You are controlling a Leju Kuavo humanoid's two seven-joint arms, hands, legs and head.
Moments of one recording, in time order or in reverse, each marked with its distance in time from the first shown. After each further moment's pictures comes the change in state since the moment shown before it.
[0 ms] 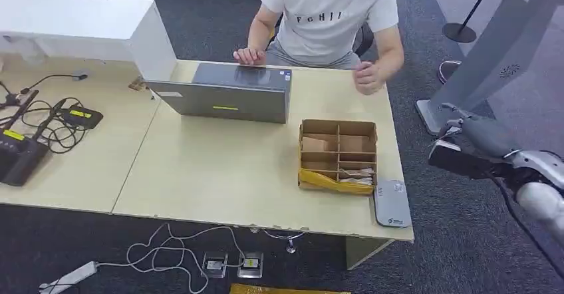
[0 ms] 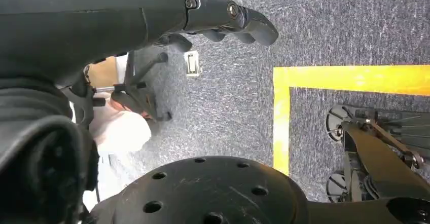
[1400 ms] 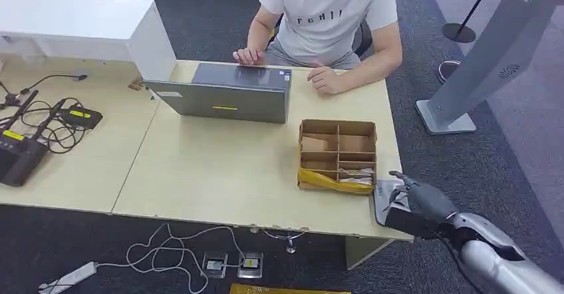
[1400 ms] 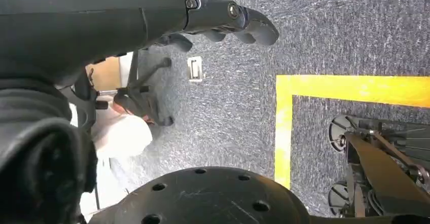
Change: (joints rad) left arm 0.000 0.000 -0.007 0.000 -0.005 0.032 0.014; right arm 0.276 0.125 0.045 -0.007 -0.046 -0.069 -0.010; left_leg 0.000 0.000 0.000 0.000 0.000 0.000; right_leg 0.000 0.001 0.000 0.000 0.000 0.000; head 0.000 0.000
